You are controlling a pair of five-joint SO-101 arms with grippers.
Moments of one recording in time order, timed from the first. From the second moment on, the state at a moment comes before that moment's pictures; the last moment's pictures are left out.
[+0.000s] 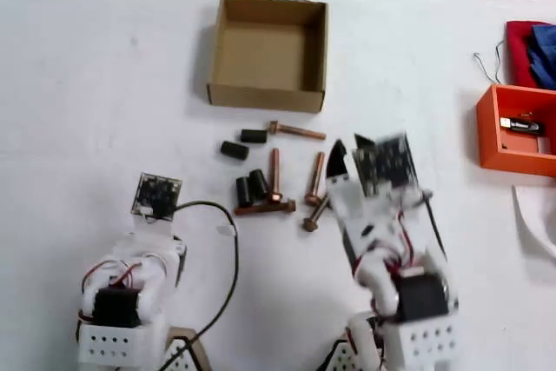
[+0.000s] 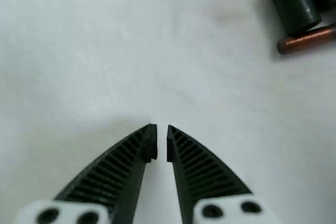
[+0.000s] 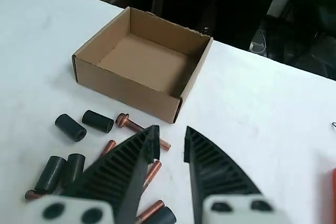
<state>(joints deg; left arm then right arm) -4.4 -103.1 96.0 73.4 -4.9 -14.6 -73.5 60.4 46.7 12.4</state>
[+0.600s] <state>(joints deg) -4.4 -103.1 96.0 73.4 -4.9 -6.5 1.7 29.9 68.5 5.2</state>
